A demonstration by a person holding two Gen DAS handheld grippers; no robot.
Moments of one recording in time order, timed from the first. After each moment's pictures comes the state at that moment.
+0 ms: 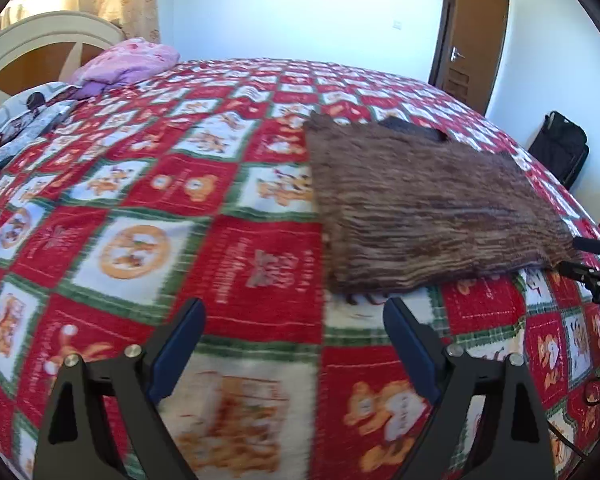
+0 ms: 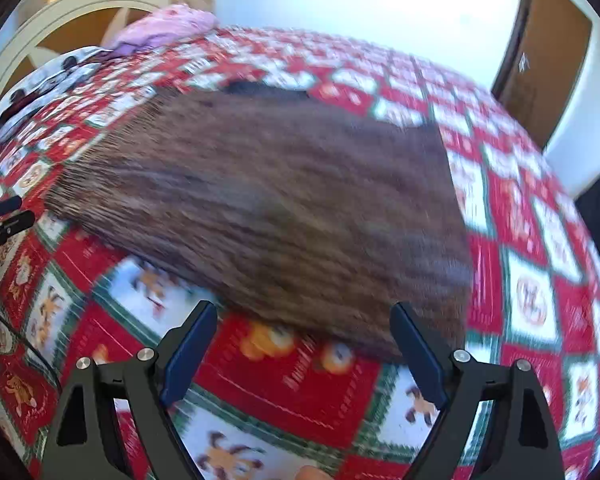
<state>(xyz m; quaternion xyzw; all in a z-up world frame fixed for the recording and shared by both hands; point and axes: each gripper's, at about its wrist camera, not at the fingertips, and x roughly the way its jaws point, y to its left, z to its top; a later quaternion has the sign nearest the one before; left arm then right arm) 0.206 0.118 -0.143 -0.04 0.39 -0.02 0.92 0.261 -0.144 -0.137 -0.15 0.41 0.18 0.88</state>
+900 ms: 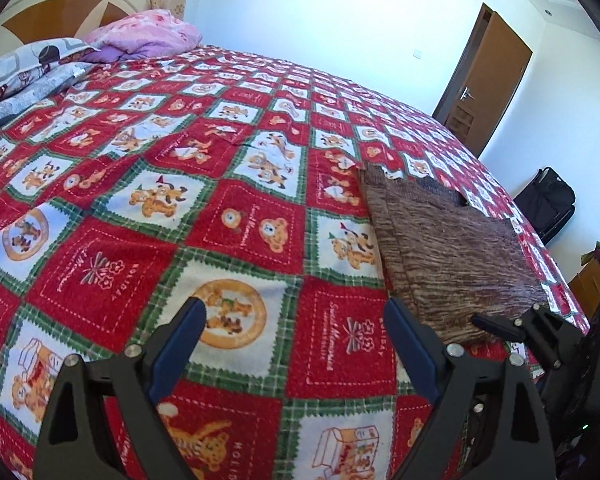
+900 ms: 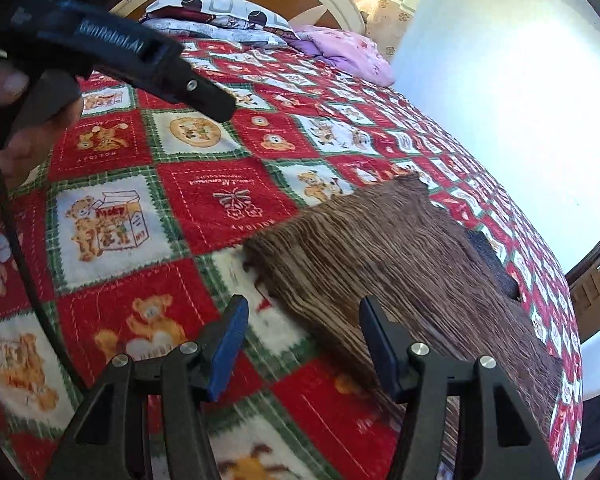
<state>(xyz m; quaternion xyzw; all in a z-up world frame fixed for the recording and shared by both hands) 0.245 0.213 -0.127 -0.14 0.40 -0.05 0.91 0.205 0.076 -0.162 -0.33 0.28 0.35 0.83</state>
